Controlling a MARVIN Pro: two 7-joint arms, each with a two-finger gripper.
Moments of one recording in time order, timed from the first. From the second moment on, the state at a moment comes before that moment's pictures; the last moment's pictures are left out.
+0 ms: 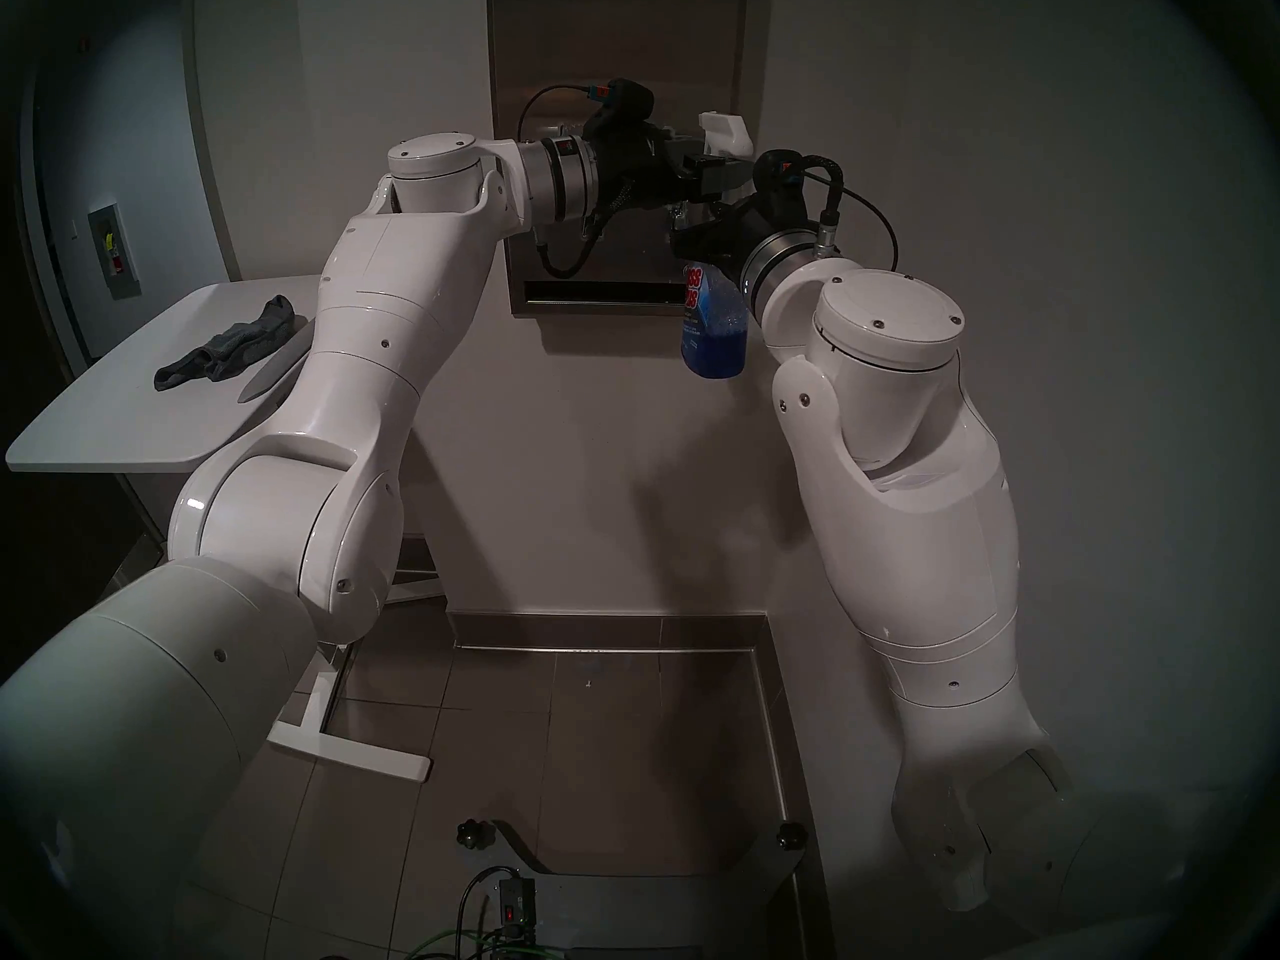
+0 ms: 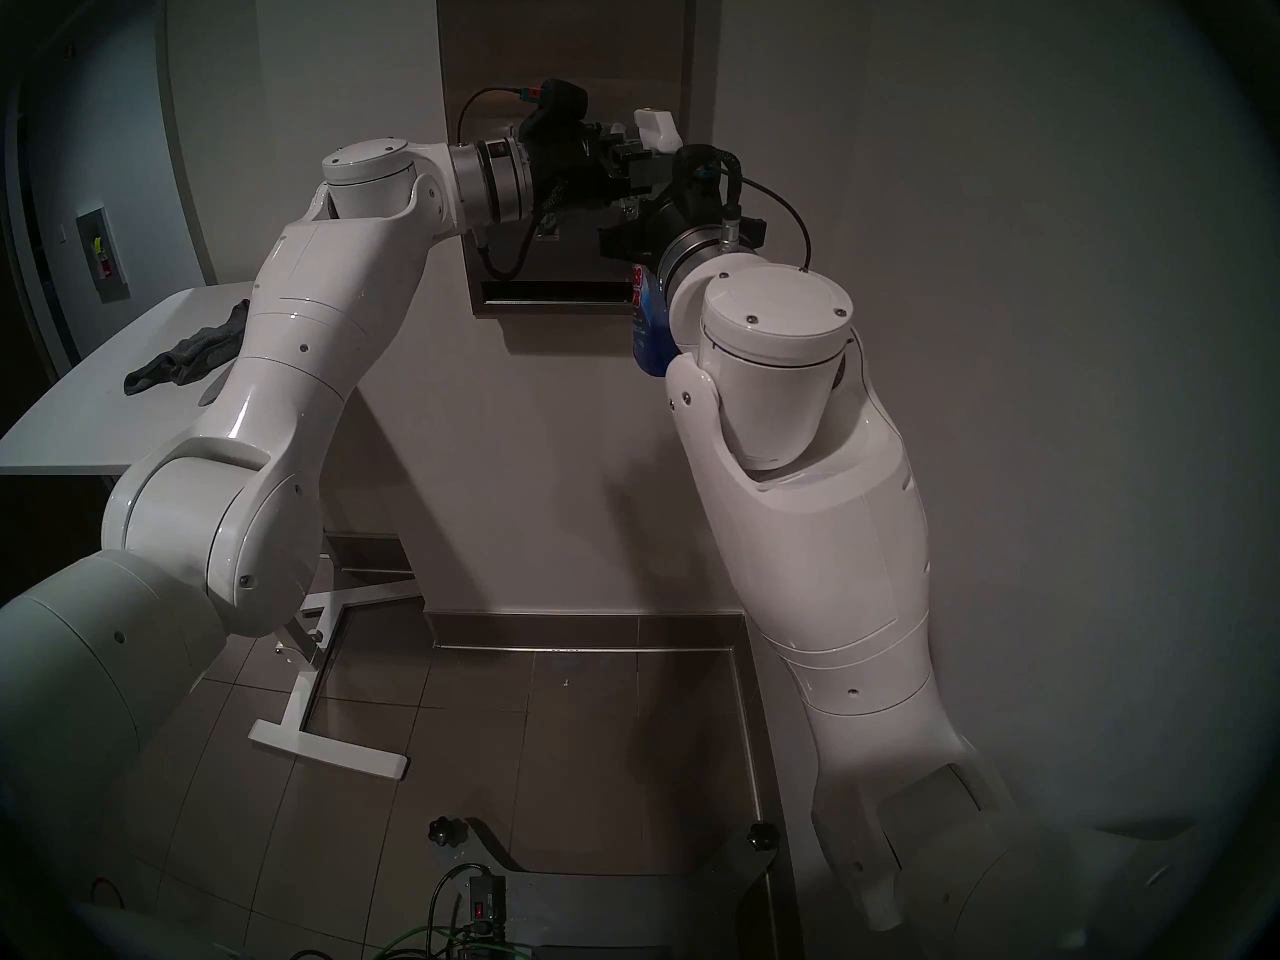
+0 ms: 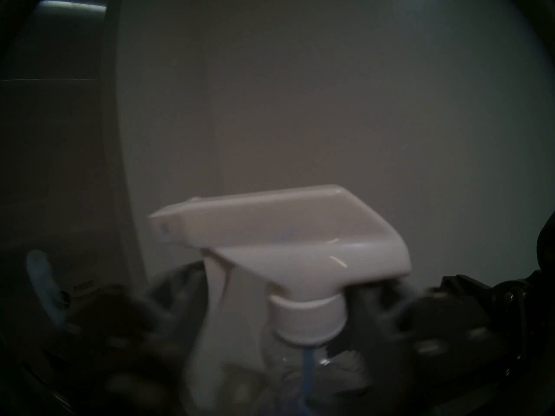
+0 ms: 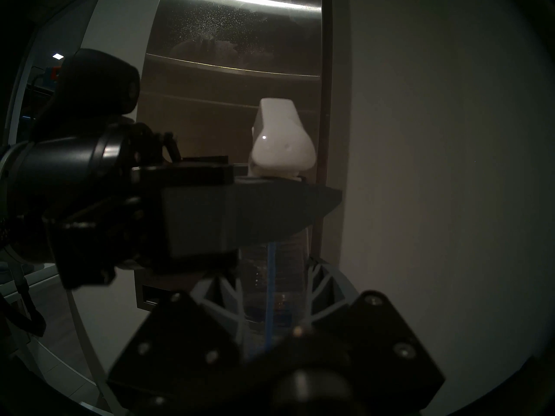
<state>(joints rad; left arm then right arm) 0.41 -1.45 -1.35 -0.96 -0.29 0.32 -1.04 -1.08 -1.47 1.20 -2.05 0.24 0.74 -0.32</state>
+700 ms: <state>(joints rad) 0.41 -1.43 -1.36 -0.96 -0.29 0.27 -1.03 -1.08 -1.47 1.20 -2.05 0.24 0.74 -0.32</state>
